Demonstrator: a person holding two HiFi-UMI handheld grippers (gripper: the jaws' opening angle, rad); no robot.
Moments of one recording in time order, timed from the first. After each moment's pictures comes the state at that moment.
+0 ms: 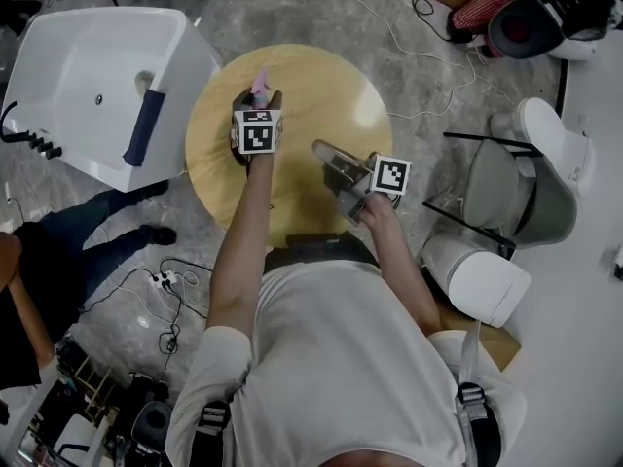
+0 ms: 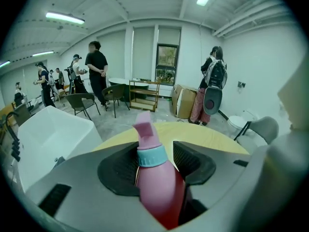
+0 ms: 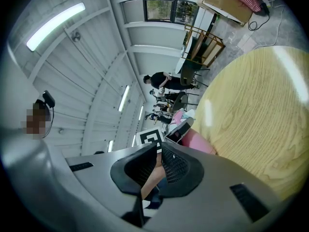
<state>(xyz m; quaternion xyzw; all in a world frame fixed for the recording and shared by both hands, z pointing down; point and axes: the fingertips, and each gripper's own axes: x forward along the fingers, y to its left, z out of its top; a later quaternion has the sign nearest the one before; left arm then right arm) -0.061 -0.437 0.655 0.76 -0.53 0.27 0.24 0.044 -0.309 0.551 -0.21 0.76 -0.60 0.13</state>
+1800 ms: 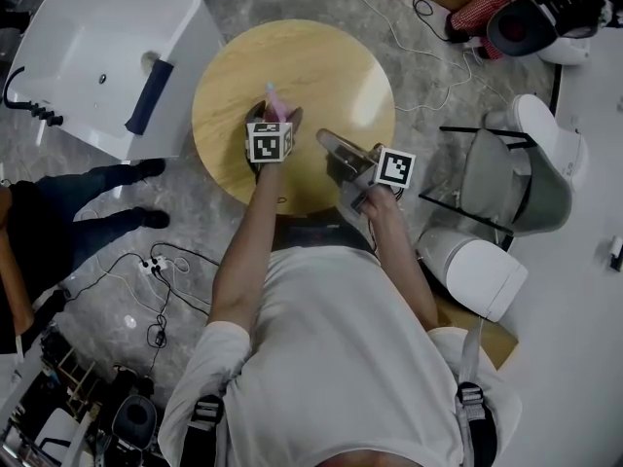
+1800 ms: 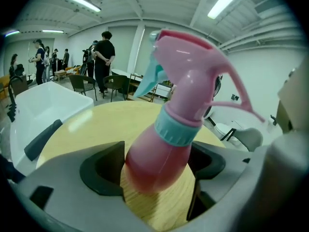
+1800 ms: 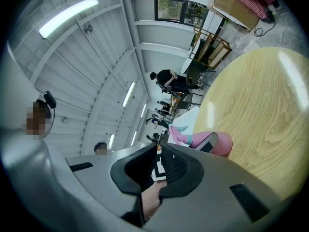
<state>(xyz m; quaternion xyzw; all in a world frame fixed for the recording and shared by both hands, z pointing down) -0.050 -0.307 0.682 0.77 -0.51 0.21 0.31 0.026 -0.231 0.526 -0.21 0.79 -0.57 0.13</state>
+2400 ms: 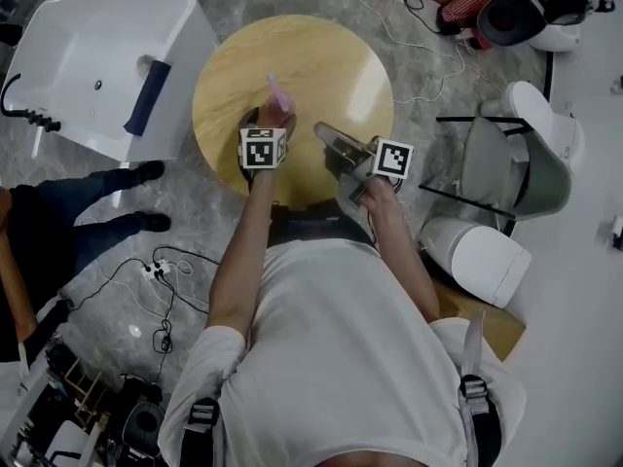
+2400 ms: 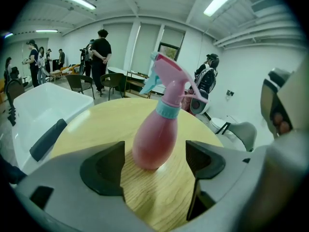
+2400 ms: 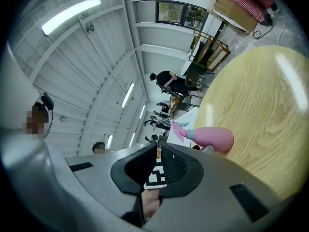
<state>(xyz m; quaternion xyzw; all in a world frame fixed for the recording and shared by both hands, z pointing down) -0.065 -0.269 0.674 0.78 -0.49 0.23 0.31 0.017 -0.221 0.523 -0.23 0.79 -0.56 0.12</state>
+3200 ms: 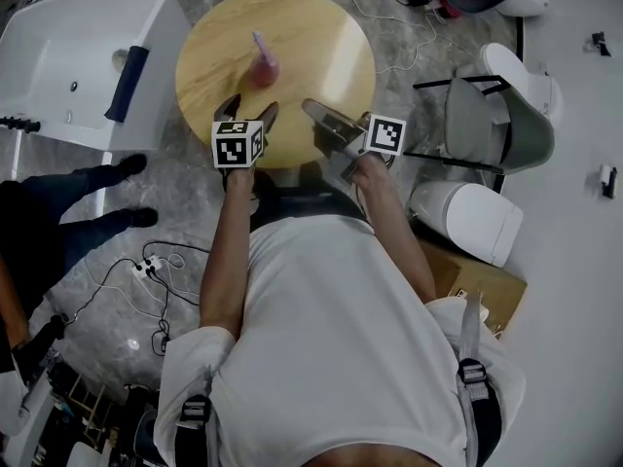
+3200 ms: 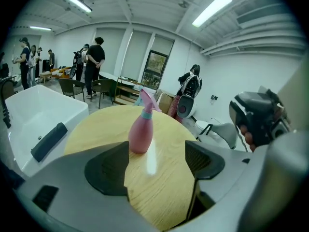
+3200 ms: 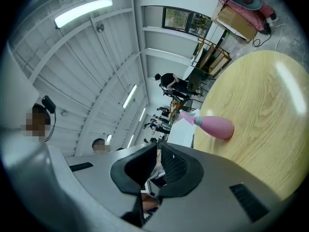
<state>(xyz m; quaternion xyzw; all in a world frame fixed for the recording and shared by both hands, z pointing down) -0.083 -0.184 0.609 0.82 -0.44 0.20 0.29 0.005 -0.153 0.503 -0.25 0.79 -0.53 0.14</state>
